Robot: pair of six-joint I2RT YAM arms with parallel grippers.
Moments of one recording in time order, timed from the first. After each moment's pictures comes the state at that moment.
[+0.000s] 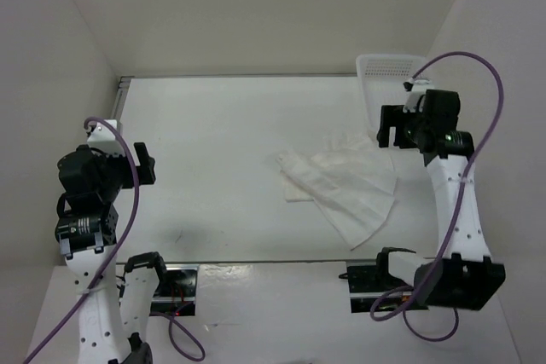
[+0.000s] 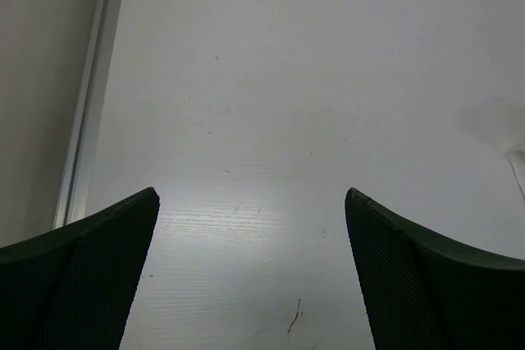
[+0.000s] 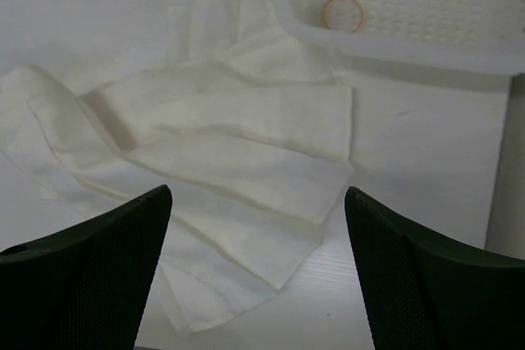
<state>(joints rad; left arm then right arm) 0.27 0.62 0.98 -0.75 0.20 0.05 -0.15 1.10 1.22 -0.76 -0.16 -0.09</state>
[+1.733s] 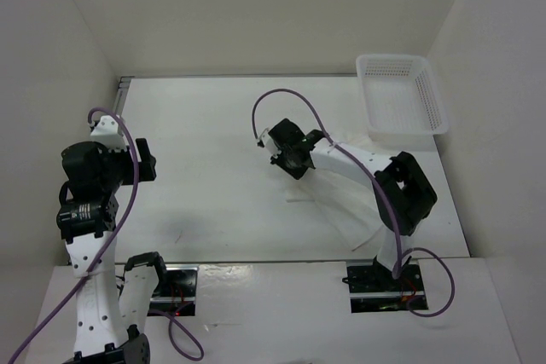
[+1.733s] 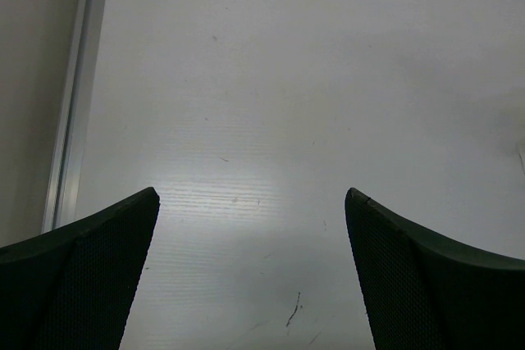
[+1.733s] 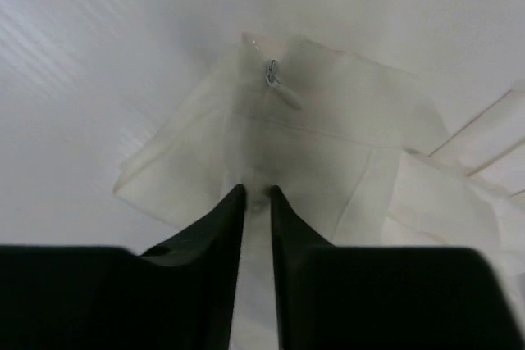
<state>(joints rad) 0.27 0.69 0.98 -0.75 0.20 0.05 0.73 1.77 1.27 -0.63 0.14 -0.26</state>
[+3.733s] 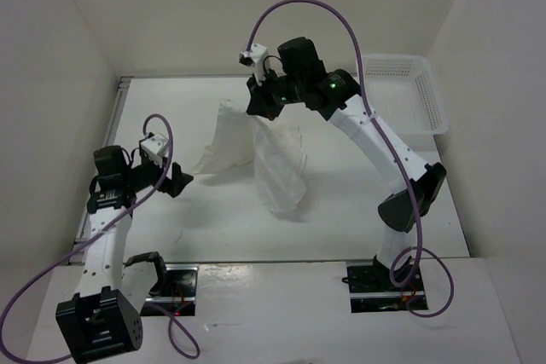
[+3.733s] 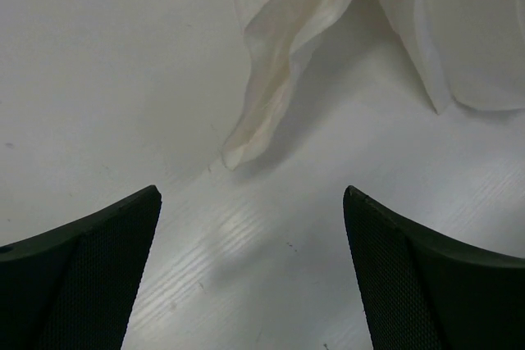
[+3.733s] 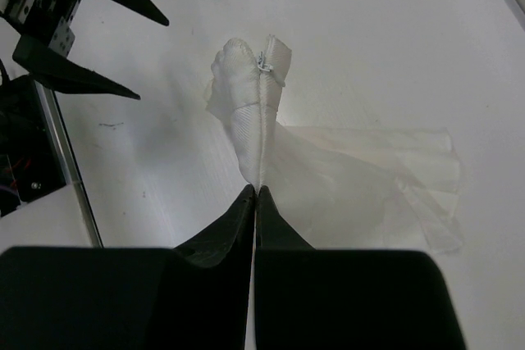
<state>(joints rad) 0.27 0.88 0.62 -0.35 0.83 0.39 0.68 1.80 2.06 -0.81 -0.42 -0.19</state>
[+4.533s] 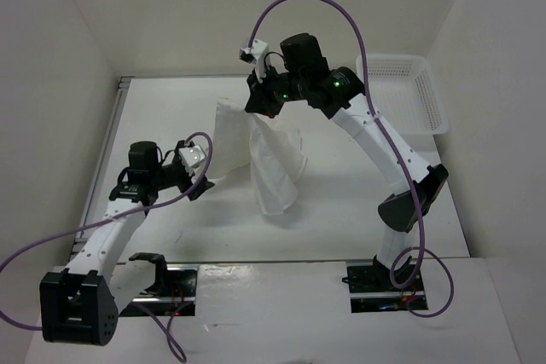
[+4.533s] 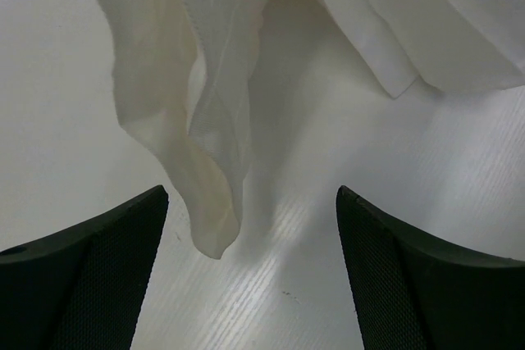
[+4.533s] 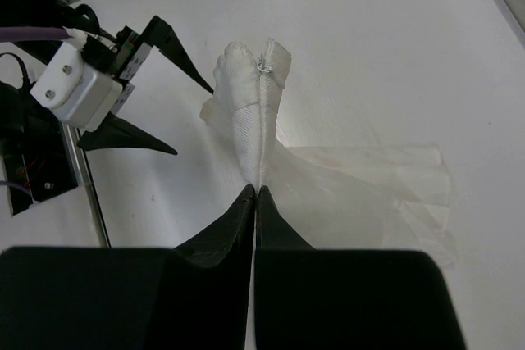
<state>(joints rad) -0.02 0.96 0.59 -0.23 0.76 0.63 0.68 1.80 2.11 -0.83 -0.47 -0.19</state>
